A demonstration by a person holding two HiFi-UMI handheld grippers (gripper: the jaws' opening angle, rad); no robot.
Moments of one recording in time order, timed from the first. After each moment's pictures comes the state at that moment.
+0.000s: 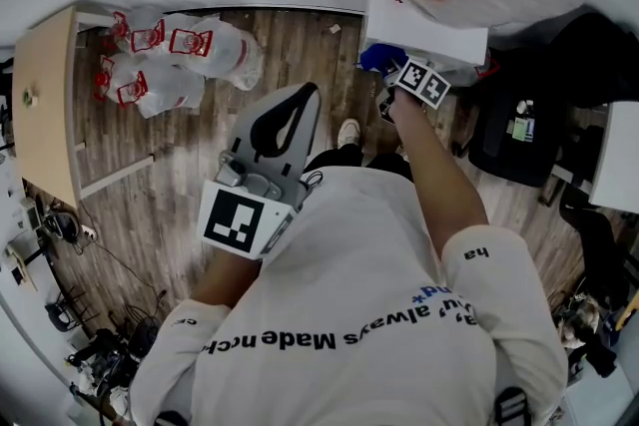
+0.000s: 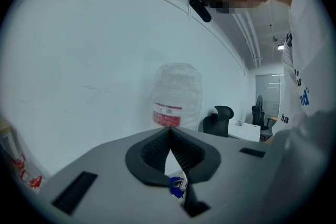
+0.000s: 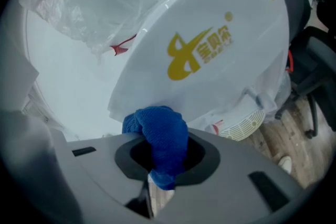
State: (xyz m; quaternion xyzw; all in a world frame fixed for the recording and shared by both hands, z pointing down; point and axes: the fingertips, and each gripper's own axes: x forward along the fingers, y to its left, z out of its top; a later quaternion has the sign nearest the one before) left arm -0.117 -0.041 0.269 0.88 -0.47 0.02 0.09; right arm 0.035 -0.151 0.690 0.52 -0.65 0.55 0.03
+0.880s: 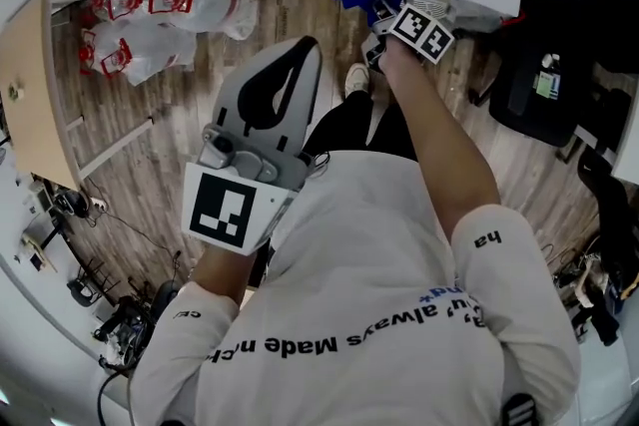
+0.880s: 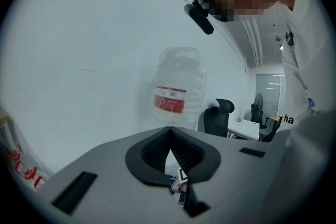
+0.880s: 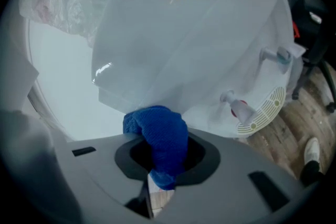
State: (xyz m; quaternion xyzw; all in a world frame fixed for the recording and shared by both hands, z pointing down) left arm -0.117 -0.059 0.324 0.87 -0.47 0.03 0.12; right arm -0.019 -0.161 0.705 0.49 -0.65 0.57 -0.05
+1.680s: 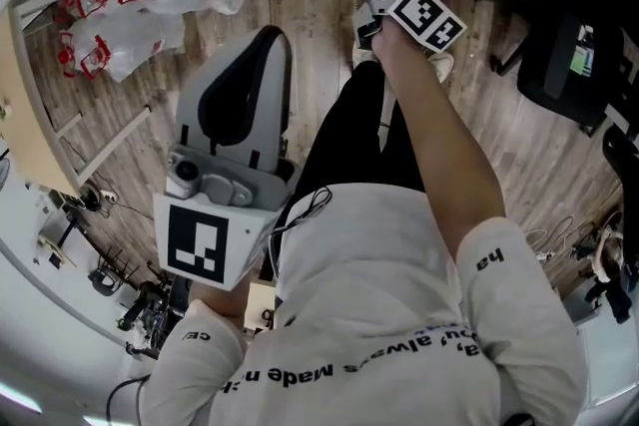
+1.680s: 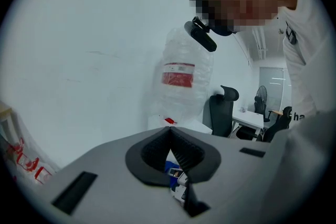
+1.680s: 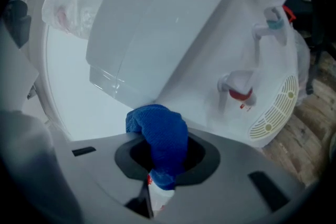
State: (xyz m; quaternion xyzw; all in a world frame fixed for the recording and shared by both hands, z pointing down) left arm -0.139 -0.062 0.415 0.87 -0.48 0.07 0.13; right arm -0.035 -0.163 0.729 0.51 -0.67 0.52 -0.15
